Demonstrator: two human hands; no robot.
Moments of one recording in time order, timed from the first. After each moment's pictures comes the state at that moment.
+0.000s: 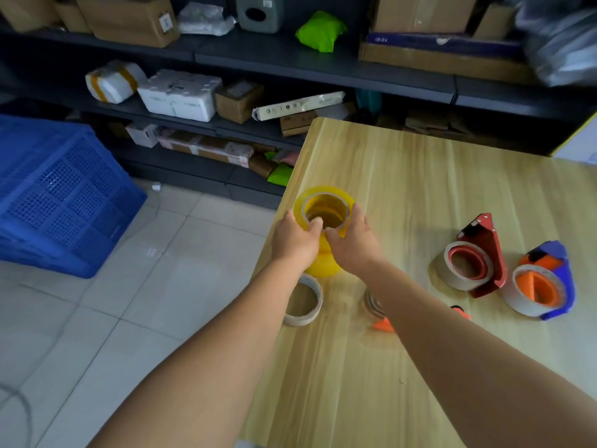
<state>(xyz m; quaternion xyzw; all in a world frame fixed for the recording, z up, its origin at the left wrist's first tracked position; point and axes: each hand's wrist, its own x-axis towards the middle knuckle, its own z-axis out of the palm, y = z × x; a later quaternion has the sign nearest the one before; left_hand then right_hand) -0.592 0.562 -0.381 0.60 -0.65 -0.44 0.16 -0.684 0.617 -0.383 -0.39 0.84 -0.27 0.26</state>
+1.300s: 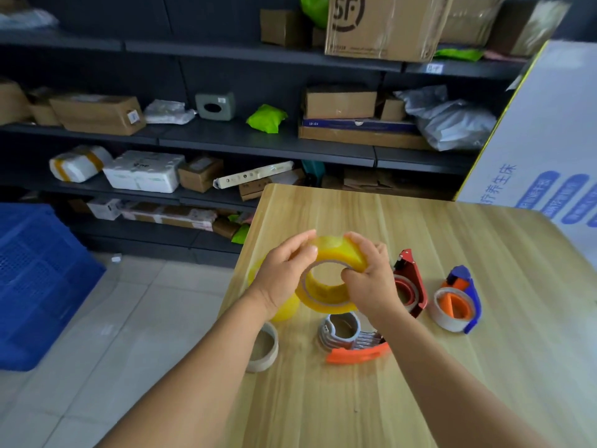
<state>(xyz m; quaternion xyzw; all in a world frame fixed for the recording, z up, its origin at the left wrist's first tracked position) -0.603 0.619 -0.294 0.30 -0.67 -0.64 0.24 -0.722 0.717 -0.301 -0.34 0.76 -0.52 0.20</state>
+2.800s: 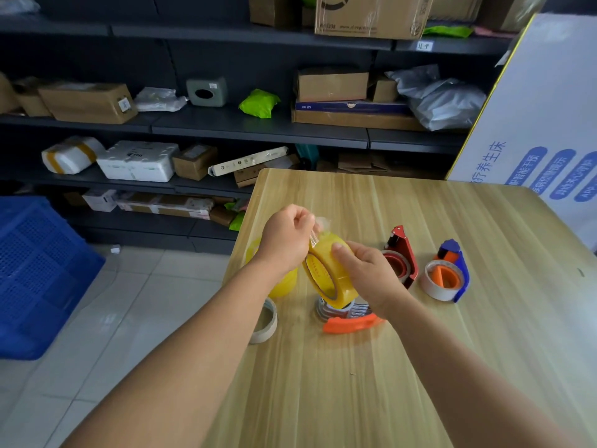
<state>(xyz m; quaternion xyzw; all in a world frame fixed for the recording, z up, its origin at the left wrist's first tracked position) -0.614 0.641 -0.270 0.37 -0.74 -0.48 0.28 -0.707 0.753 -0.300 -0.32 0.69 -0.54 0.36</state>
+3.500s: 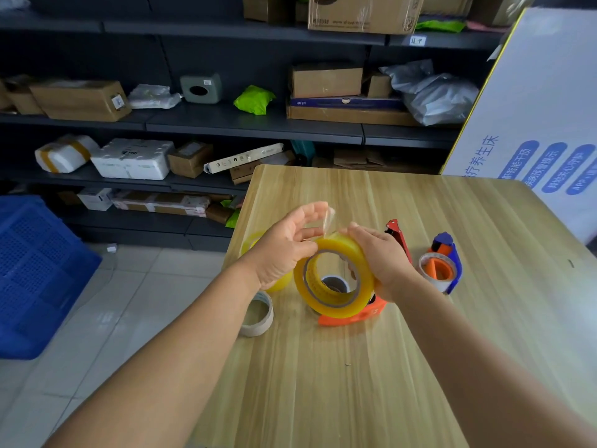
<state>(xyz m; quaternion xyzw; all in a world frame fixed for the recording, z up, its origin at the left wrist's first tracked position) -0.592 0.649 -0.277 0.20 -0.71 -0.66 0.16 -0.723 0.762 -0.283 -0.18 0.69 -0.58 0.39</state>
